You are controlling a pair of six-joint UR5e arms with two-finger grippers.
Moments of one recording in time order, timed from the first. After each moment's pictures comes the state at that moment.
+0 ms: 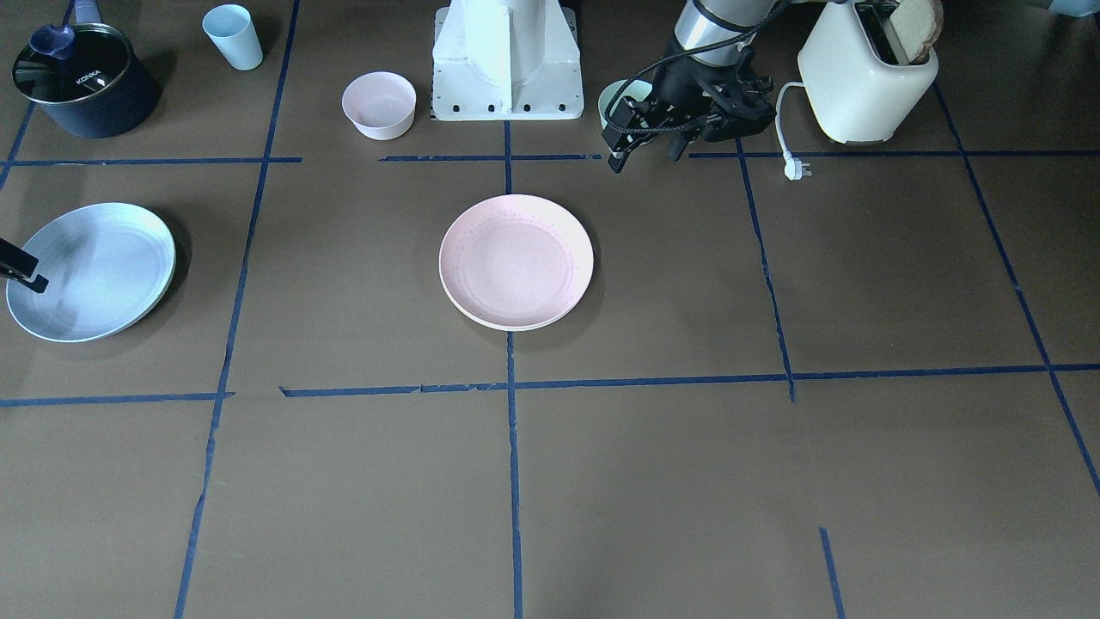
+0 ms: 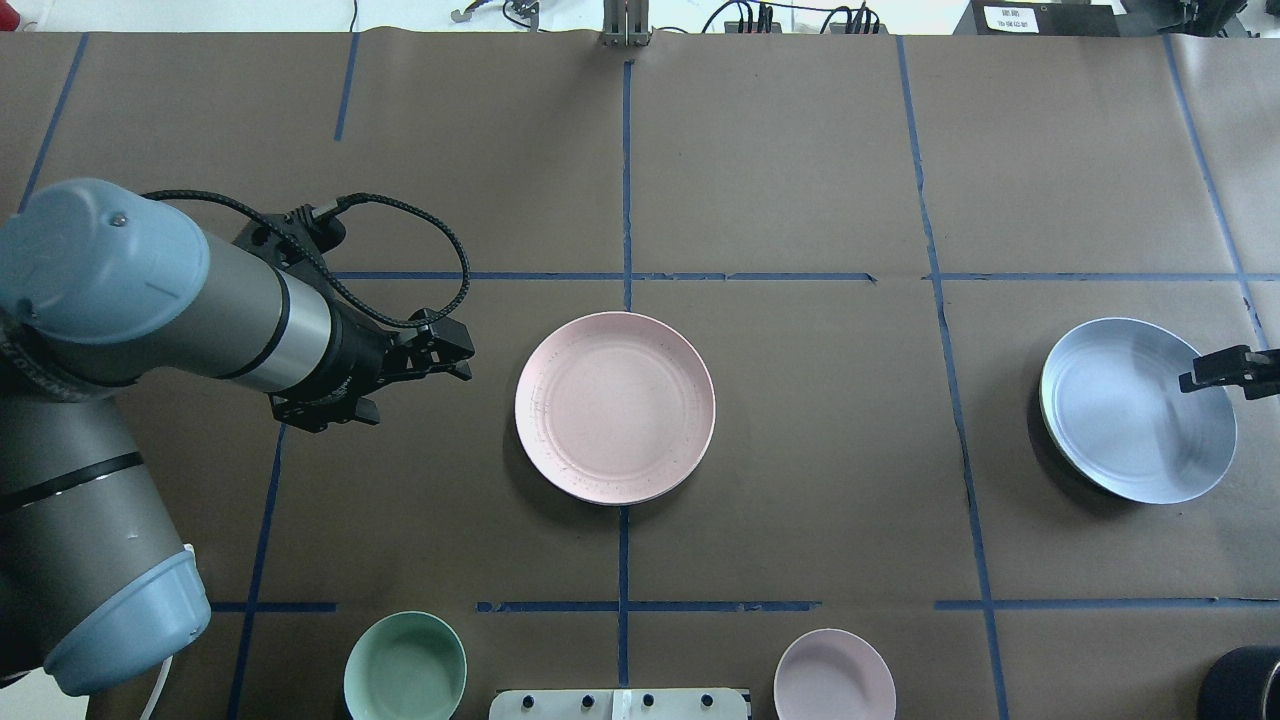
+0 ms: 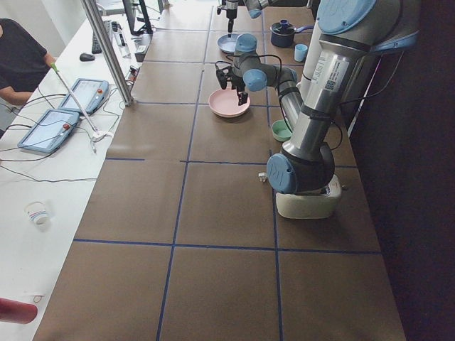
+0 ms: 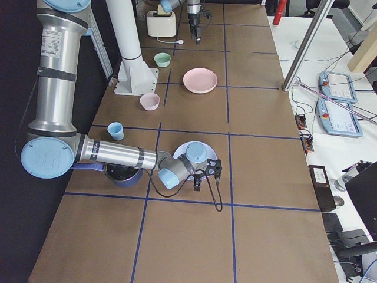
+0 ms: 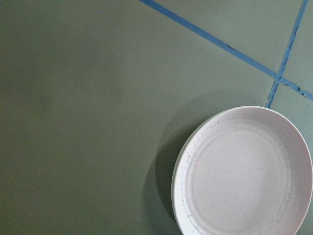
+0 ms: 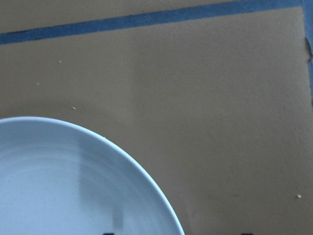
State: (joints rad) left arm -0.61 -1.96 -2.14 -1.60 -1.97 -1.62; right arm 1.12 -1.73 1.46 -0.73 2.29 0.79
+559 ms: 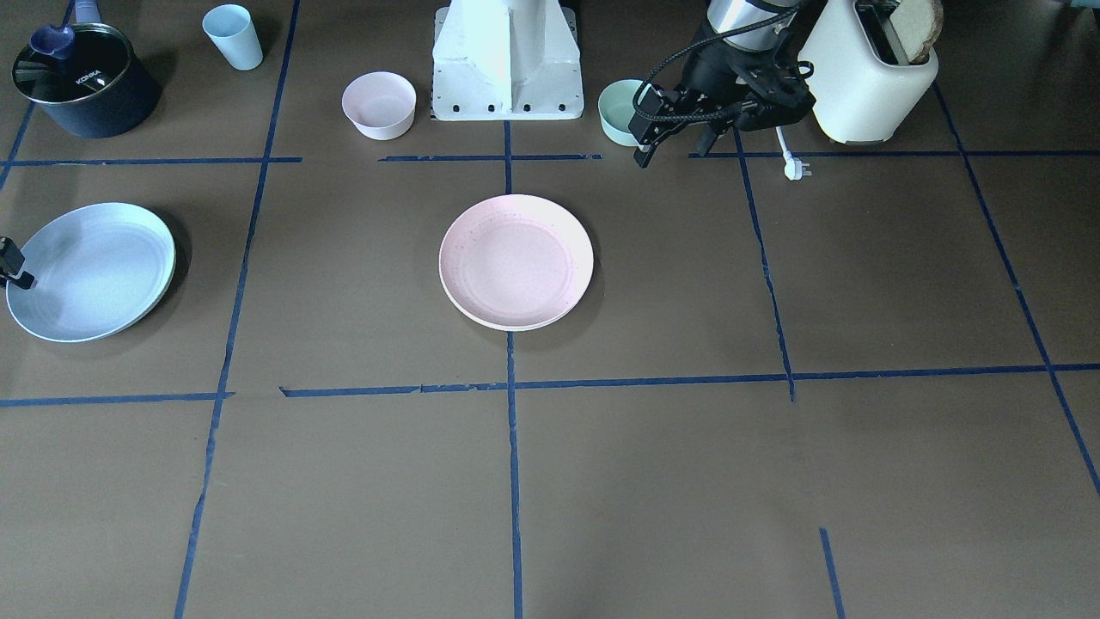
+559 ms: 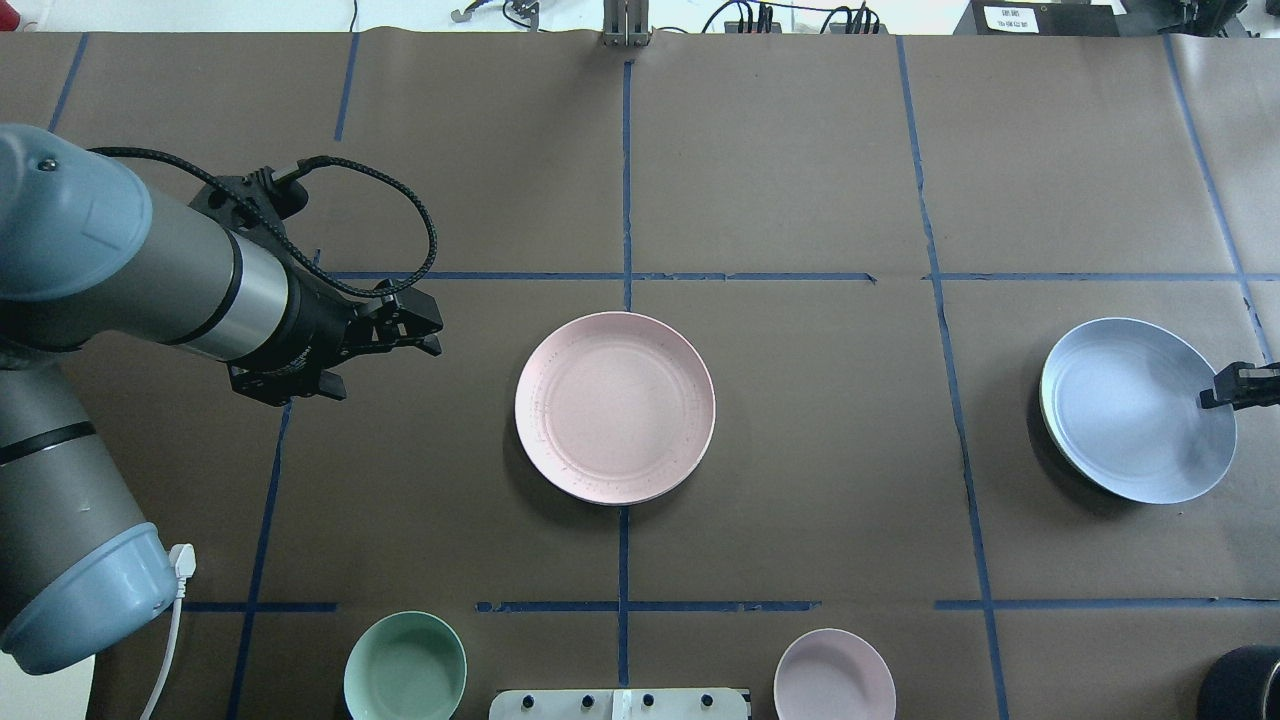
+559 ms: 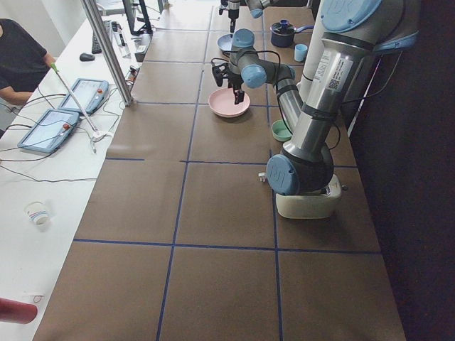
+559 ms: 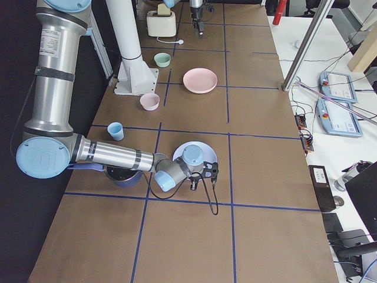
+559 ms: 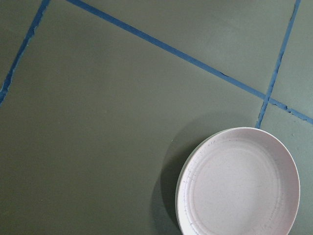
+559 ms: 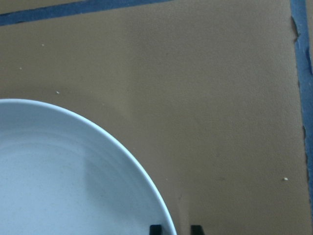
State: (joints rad) left arm -0.66 -1.95 -2.18 -1.52 -1.99 -1.56; right arm 1.12 -1.74 1.46 -0.73 2.30 0.79
